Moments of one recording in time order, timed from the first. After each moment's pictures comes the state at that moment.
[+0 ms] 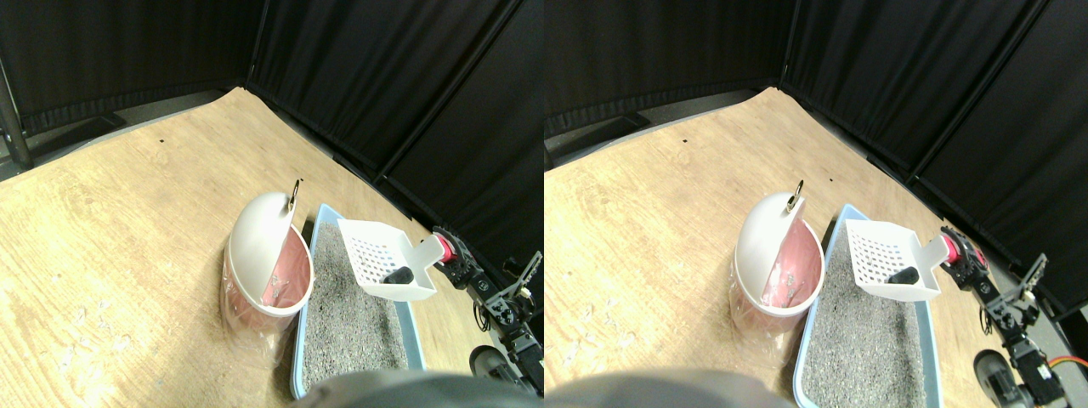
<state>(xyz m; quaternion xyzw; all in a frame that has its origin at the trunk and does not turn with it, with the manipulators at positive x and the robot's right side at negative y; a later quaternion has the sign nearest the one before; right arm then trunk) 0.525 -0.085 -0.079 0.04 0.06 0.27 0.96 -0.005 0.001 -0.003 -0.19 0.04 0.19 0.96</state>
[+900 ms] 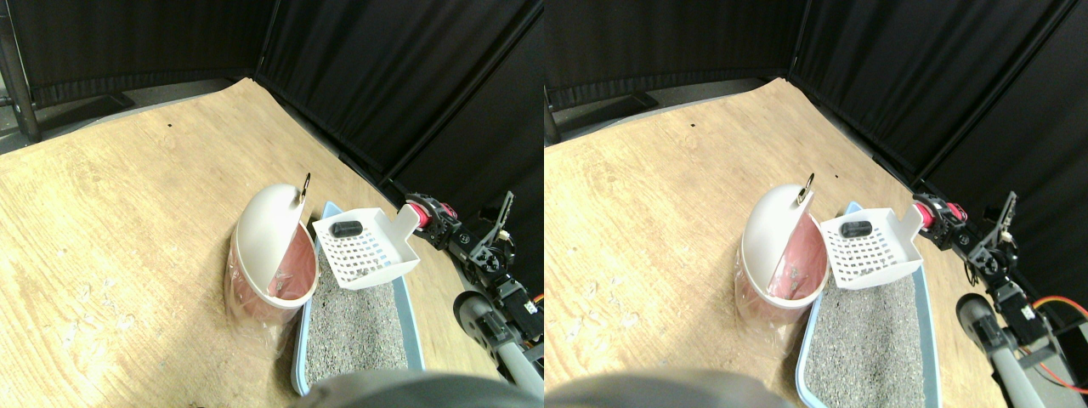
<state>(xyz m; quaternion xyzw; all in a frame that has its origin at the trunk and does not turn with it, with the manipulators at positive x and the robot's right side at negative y) 0.533 -0.022 -0.073 -0.08 0.11 0.36 0.92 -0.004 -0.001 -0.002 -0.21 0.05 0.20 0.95</state>
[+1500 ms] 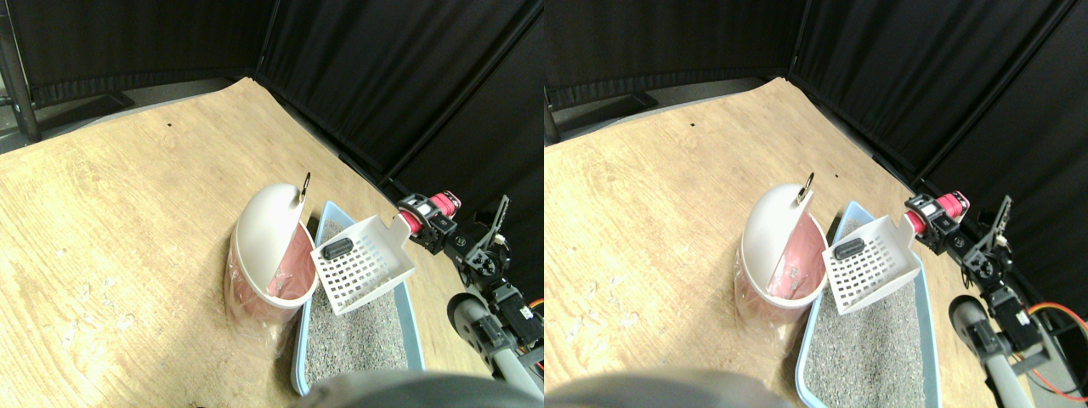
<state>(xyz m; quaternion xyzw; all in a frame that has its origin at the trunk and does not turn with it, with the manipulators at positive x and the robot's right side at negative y) 0.525 -0.017 -0.077 -0.24 0.05 0.38 0.89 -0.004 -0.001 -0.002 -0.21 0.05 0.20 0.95</state>
